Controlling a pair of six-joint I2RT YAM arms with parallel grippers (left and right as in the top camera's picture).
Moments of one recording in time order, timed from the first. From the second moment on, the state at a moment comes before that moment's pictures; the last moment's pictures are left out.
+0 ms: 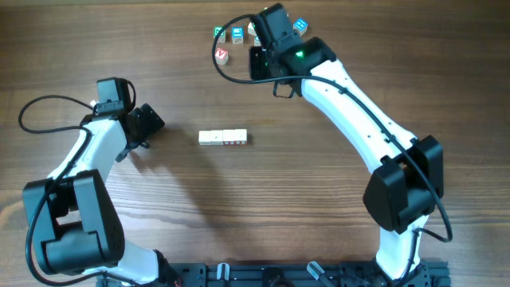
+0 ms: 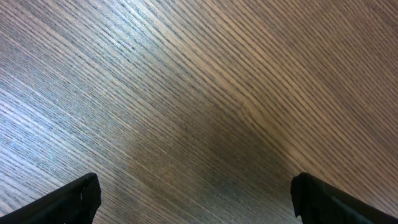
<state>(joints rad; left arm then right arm) 0.17 1.71 0.97 -0.49 -0.11 -0.54 0.55 2.03 1.85 -0.75 0.13 0.42</state>
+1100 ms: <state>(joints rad) 0.17 1.71 0.97 -0.49 -0.11 -0.54 0.39 2.37 1.85 -0.45 0.08 0.22</state>
